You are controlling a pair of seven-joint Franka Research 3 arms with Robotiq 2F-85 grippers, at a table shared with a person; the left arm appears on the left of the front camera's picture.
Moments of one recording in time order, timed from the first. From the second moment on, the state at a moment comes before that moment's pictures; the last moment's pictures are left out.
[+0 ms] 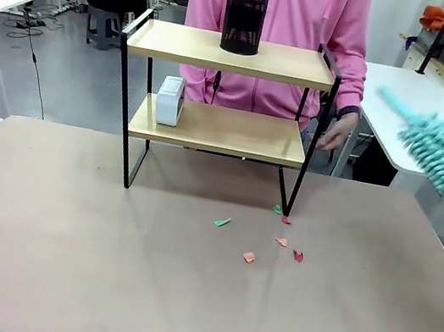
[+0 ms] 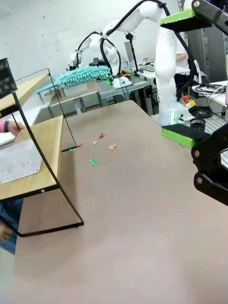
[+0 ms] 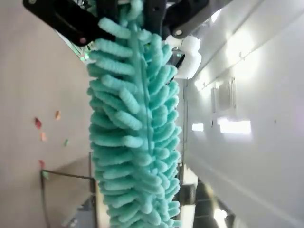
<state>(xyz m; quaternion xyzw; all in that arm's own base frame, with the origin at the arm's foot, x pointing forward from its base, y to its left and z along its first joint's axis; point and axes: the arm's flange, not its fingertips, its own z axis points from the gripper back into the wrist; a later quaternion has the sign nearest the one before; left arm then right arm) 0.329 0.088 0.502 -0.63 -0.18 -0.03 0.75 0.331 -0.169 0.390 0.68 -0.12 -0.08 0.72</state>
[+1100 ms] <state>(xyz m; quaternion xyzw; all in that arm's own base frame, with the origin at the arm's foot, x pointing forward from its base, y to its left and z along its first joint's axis) 0.329 0.088 0.502 -0.63 -0.18 -0.03 0.75 0.337 -0.166 0.381 0.67 -0.10 -0.10 0.73</state>
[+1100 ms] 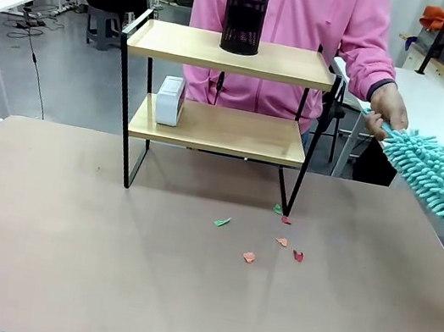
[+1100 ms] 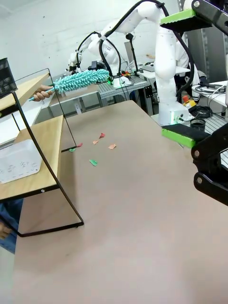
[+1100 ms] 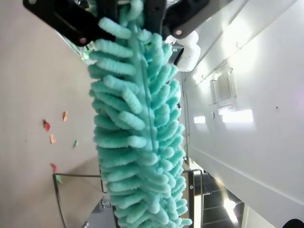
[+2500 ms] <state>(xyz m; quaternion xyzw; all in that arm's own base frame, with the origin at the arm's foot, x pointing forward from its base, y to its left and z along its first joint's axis) 0.324 0.075 0.507 -0.65 -0.16 -0.05 0.74 0.325 -0.162 0.392 0.68 -0.10 -0.10 0.72</state>
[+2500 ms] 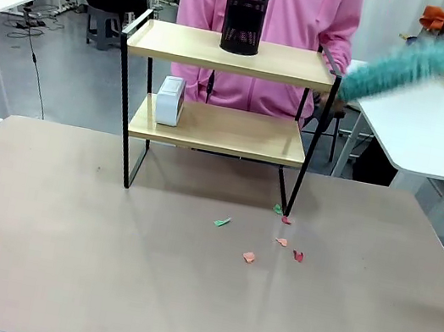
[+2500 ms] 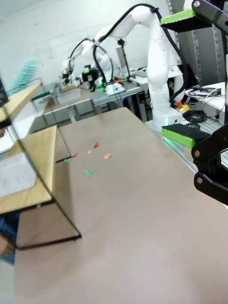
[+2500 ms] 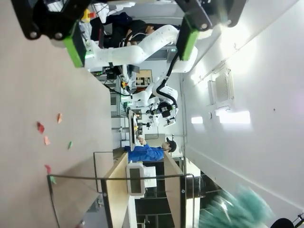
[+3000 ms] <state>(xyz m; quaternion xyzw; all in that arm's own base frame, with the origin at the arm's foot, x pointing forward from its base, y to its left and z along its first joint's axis) 0.348 -0.047 0.454 -0.67 -0.09 -0.08 0.74 0.351 -0.042 0.426 0.67 -0.07 -0.09 0.73</state>
